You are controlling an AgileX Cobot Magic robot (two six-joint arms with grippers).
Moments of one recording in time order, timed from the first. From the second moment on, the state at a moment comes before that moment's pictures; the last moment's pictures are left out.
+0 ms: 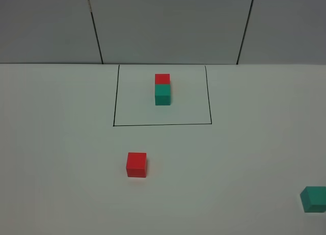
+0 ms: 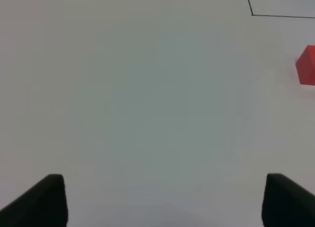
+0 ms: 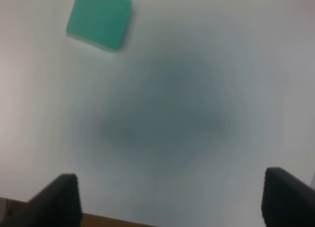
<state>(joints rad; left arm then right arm) 0.01 0.00 -0.46 -0.06 1.06 -0.02 0.00 0.97 -0.66 -0.23 0.99 -0.27</state>
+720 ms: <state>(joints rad) 0.01 0.00 -0.46 -0.06 1.06 -0.02 0.17 1.14 -0.67 -0.31 0.80 -0.47</state>
